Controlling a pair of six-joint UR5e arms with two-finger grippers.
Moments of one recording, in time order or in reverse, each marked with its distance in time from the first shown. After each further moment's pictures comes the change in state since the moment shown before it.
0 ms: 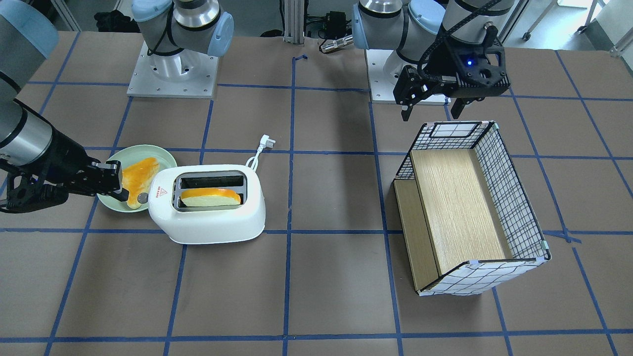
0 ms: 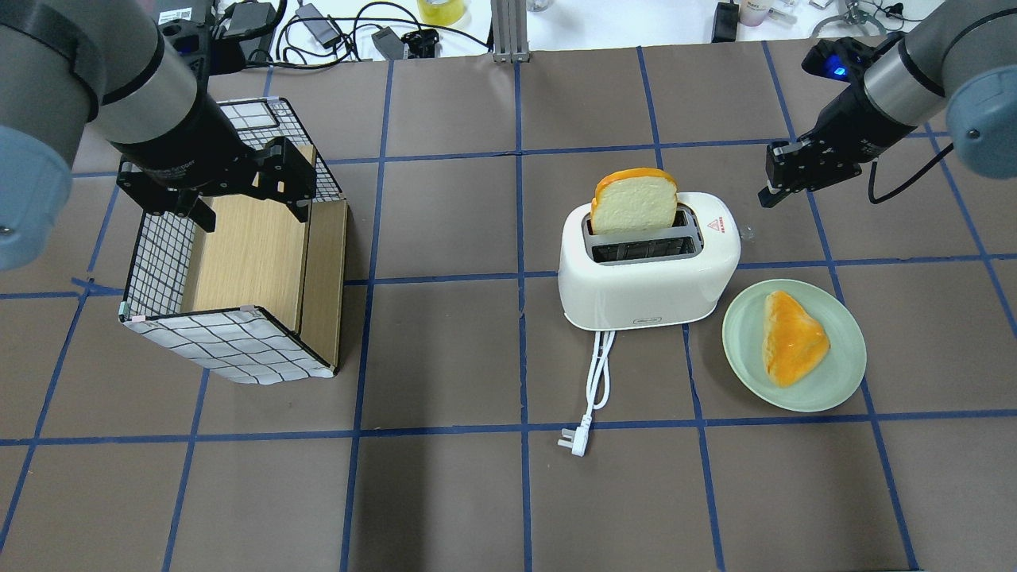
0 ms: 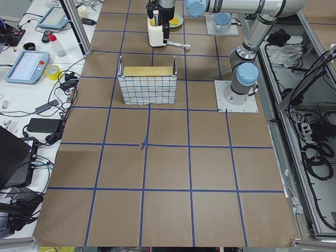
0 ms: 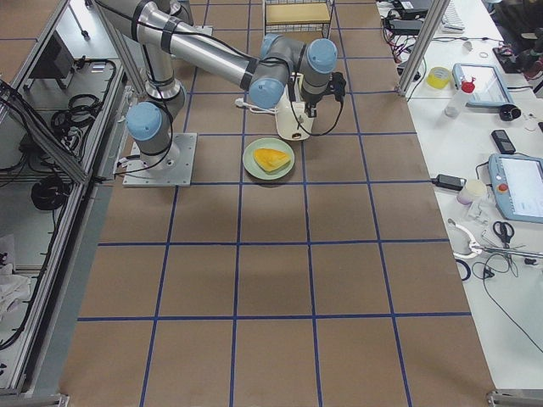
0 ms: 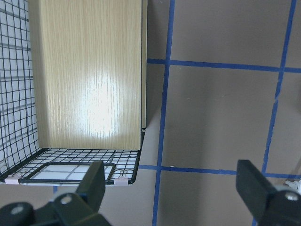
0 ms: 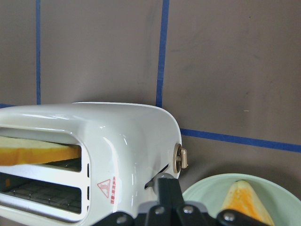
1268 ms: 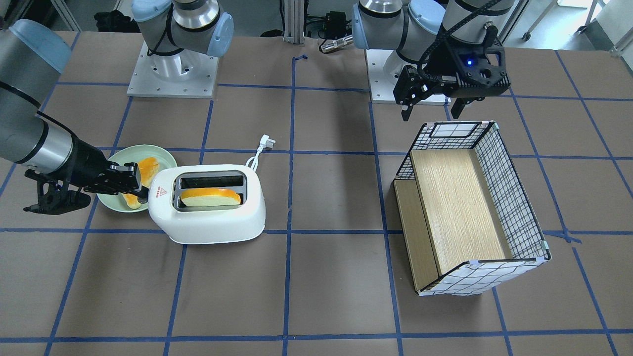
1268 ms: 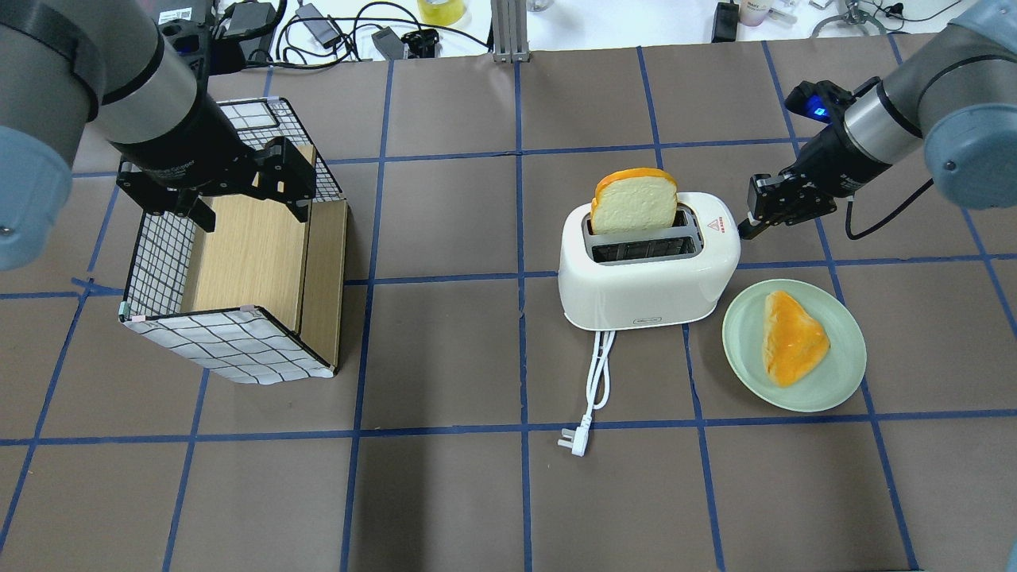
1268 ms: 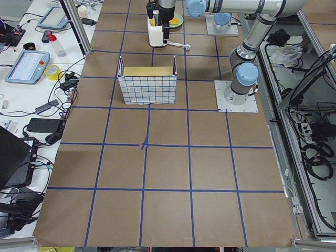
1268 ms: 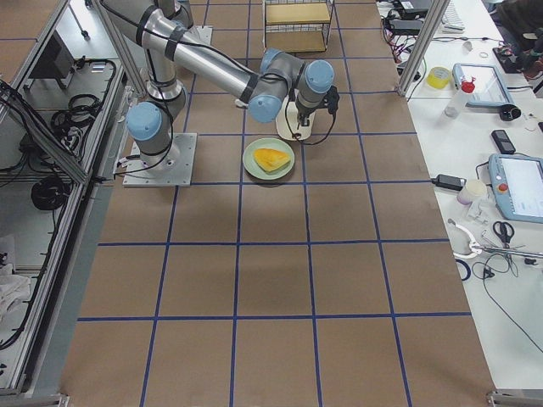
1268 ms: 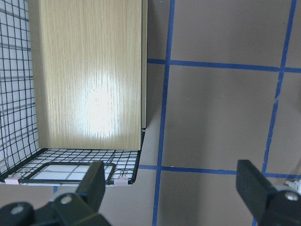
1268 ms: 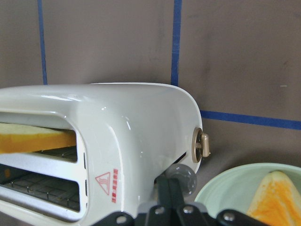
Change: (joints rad) left arm 0.000 0.000 0.000 0.000 0.001 0.000; right arm -0.005 0.015 0.081 0.000 0.056 -0.001
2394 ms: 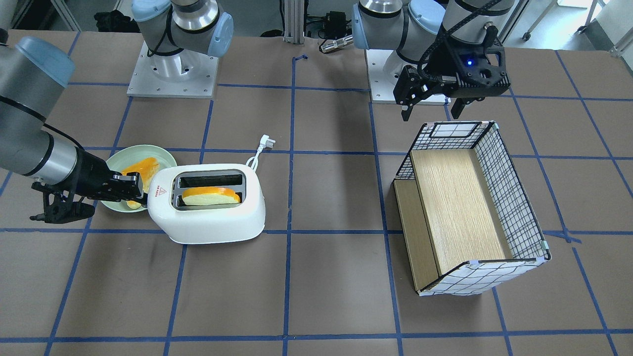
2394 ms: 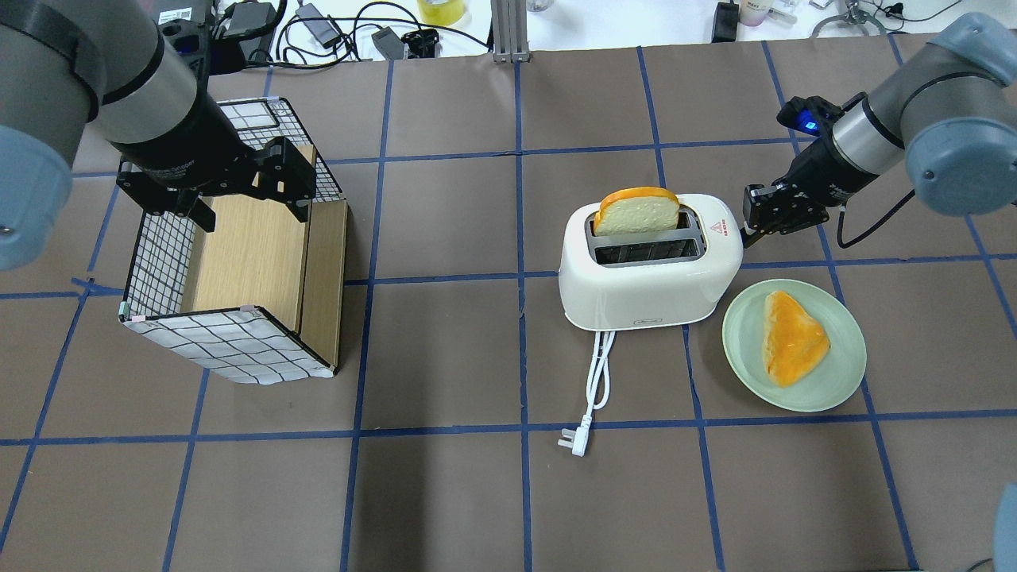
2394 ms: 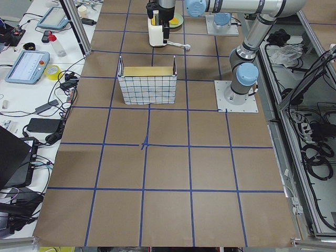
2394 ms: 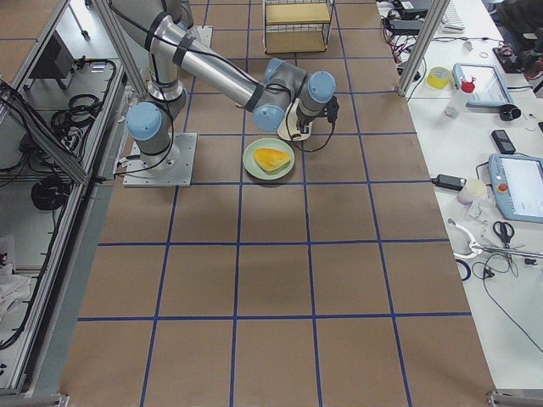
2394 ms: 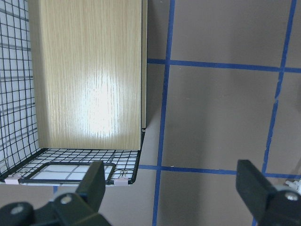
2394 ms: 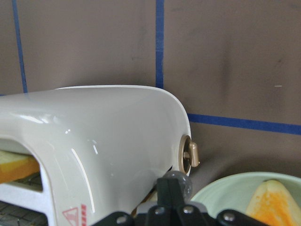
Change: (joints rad) left arm 0.000 0.000 0.000 0.000 0.000 0.000; right arm 0.000 0.057 0.005 -0.043 -0.019 0.019
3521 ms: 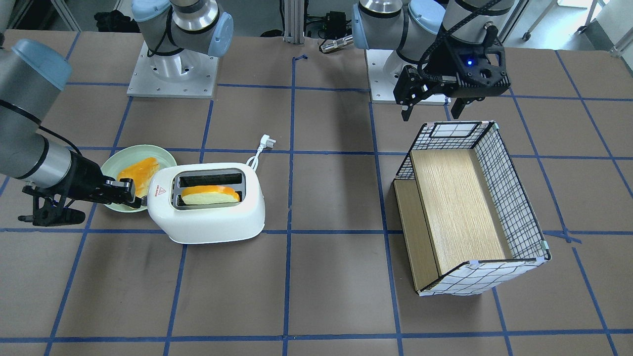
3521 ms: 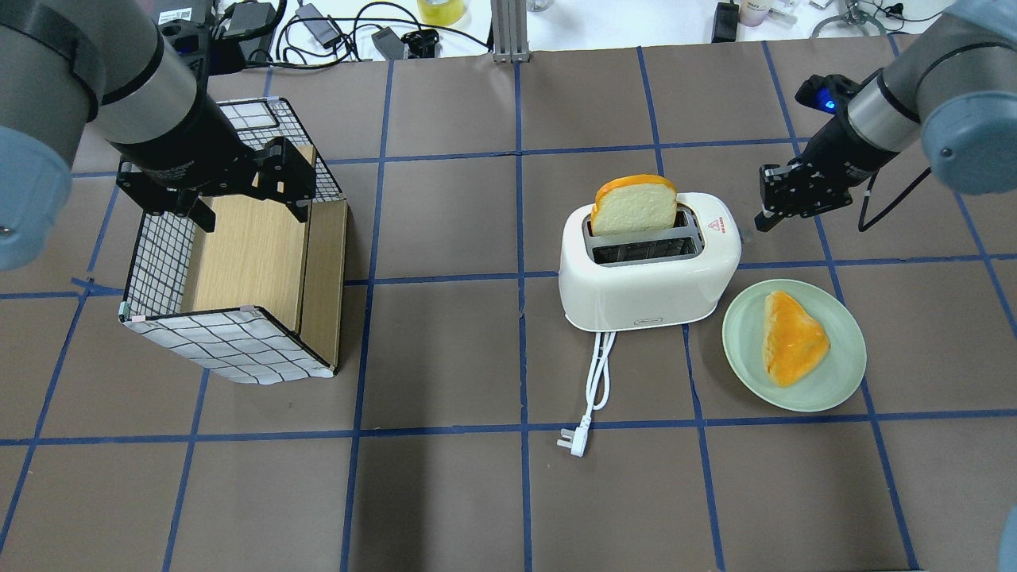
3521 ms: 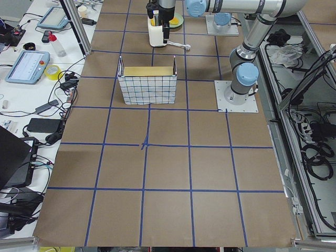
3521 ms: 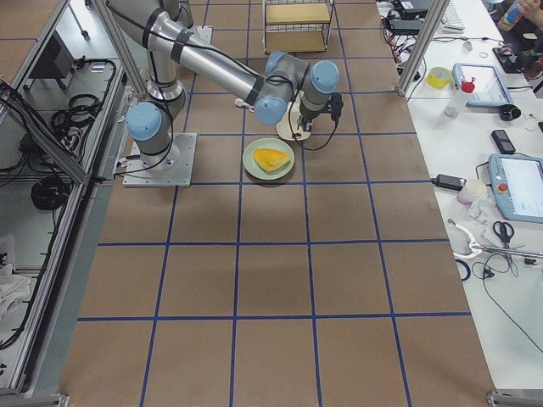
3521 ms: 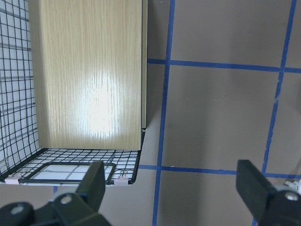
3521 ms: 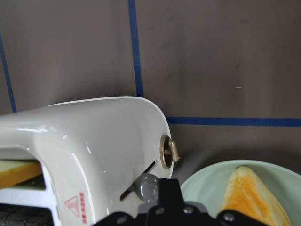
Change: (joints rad) left arm 0.000 0.000 0.000 0.000 0.000 0.000; right arm 0.006 -0.052 -0.081 0.056 -0.081 0.118
